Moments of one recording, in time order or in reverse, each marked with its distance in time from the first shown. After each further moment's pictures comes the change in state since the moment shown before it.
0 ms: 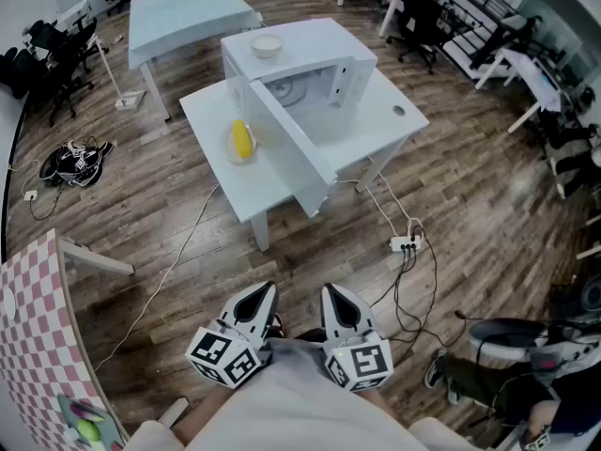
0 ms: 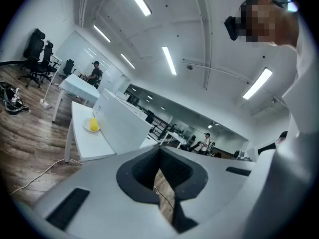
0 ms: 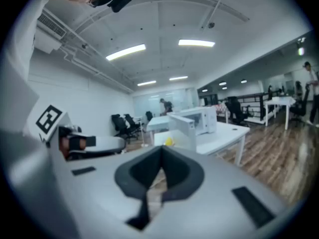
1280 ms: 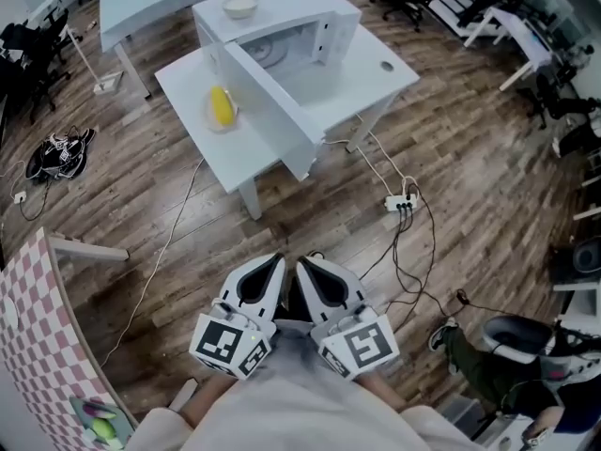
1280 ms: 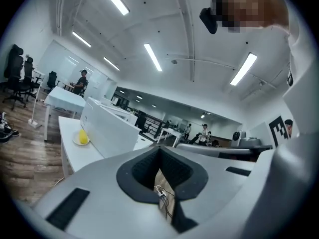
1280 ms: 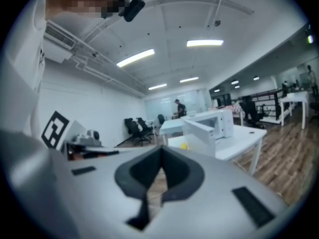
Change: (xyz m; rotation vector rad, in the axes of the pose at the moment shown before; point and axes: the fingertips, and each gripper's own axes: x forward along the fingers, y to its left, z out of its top) left arm 0.014 -0.036 0.017 0.193 0.024 -0.058; right arm 0.006 0.049 0.038 0.010 -0.035 0.157
